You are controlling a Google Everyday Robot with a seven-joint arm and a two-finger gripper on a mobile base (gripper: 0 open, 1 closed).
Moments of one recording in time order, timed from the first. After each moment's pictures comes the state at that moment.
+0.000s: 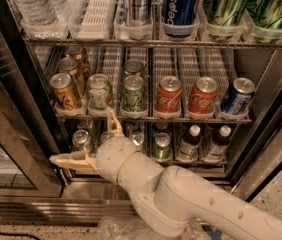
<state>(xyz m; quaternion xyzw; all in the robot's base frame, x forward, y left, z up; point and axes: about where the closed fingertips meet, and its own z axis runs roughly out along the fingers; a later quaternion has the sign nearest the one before) 0.470 0.127 0.831 -0.33 0.62 0.26 0.67</state>
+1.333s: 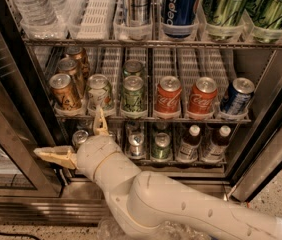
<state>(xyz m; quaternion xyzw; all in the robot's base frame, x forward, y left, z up) 0.487 0.157 0.830 -0.28 0.63 0.23 0.68</state>
